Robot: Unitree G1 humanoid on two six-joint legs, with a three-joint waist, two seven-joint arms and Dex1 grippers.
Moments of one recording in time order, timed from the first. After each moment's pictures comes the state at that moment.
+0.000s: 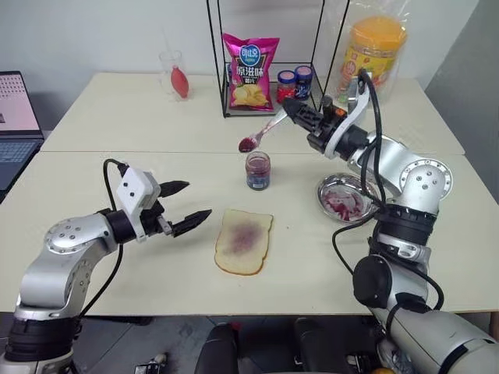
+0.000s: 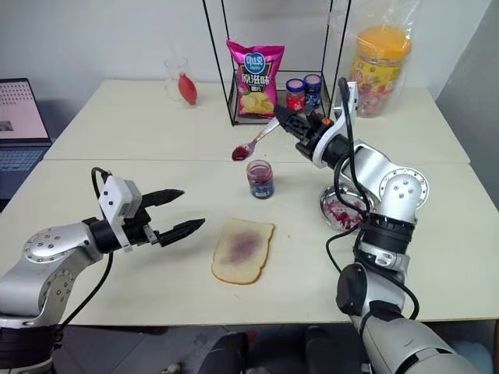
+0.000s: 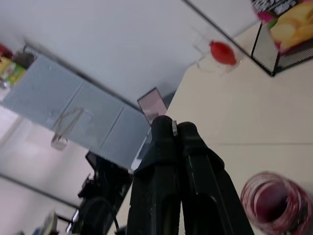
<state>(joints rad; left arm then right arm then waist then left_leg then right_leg) -0.07 0.80 0.23 -0.31 -0.48 0.41 -0.92 -0.89 -0.03 -0.45 -0.05 1.14 1.27 -0.06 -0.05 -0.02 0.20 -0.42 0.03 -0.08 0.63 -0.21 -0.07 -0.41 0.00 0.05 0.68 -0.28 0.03</state>
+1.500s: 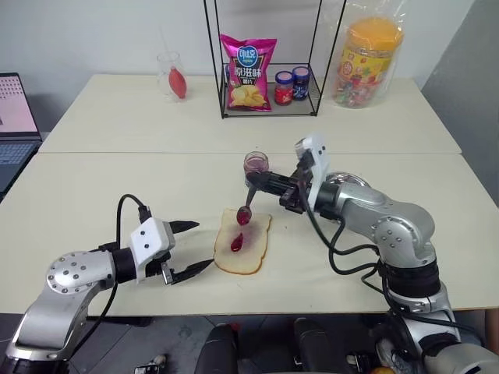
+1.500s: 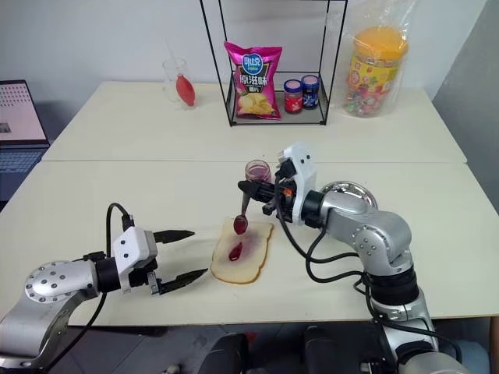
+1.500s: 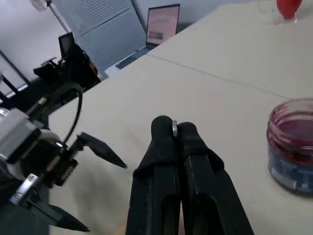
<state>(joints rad) 0.13 0.80 0.16 -0.35 -0.35 0.19 -1.00 -0.63 -0.21 0.01 -0.33 0.82 1.08 0.38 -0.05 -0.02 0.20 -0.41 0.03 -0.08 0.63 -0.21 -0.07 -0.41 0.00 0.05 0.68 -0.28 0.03</state>
